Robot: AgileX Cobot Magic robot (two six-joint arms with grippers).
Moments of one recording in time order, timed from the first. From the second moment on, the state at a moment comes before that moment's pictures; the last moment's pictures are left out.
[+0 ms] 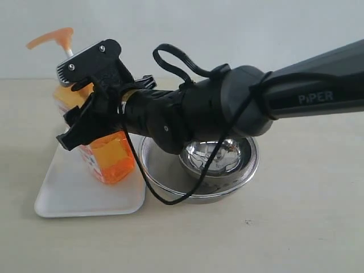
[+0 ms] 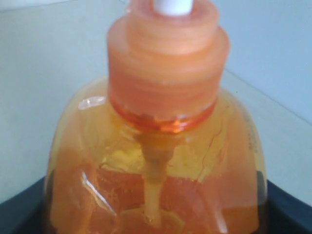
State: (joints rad) left arm -0.54 0.00 0.00 -1.74 -0.27 1.50; right arm 0.91 1.98 -1.30 0.13 -0.24 -0.23
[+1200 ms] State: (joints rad) left arm -0.54 0.00 0.00 -1.74 -0.27 1.50; right arm 0.91 2.08 -1.42 0.13 -0.27 -0.16
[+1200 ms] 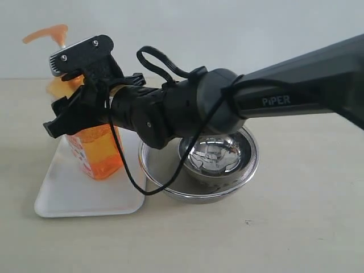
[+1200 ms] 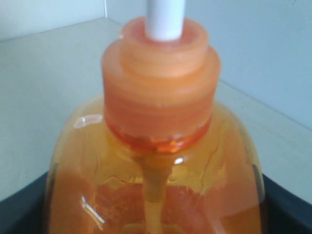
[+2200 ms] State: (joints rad) left arm -0.54 0.00 0.00 -1.74 -0.27 1.50; right arm 0.86 1.98 -1.41 0.15 -0.14 -0.09
